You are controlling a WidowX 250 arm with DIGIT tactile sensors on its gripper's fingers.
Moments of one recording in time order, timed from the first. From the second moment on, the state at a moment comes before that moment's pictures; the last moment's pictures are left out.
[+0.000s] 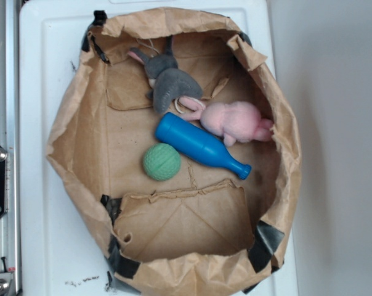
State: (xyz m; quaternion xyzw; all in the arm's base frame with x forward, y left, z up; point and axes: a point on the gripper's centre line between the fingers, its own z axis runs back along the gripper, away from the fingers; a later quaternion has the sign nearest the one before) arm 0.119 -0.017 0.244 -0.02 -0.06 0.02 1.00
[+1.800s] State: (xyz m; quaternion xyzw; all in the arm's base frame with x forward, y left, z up) arm 0.314 -0.028 0.188 -0.06 -0.14 0.28 0.95
